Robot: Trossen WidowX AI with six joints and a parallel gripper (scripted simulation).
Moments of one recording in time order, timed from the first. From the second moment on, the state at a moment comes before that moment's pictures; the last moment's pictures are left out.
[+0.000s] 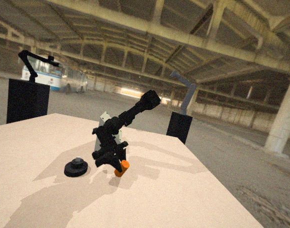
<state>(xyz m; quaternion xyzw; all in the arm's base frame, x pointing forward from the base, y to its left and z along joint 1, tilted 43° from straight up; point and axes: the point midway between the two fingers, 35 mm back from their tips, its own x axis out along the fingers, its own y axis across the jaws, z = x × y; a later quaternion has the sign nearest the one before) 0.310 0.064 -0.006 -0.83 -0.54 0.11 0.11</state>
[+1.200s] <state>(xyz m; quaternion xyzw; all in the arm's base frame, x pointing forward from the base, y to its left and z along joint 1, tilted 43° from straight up) 0.306 0.061 -0.009 -0.83 -0.54 0.11 0.10</state>
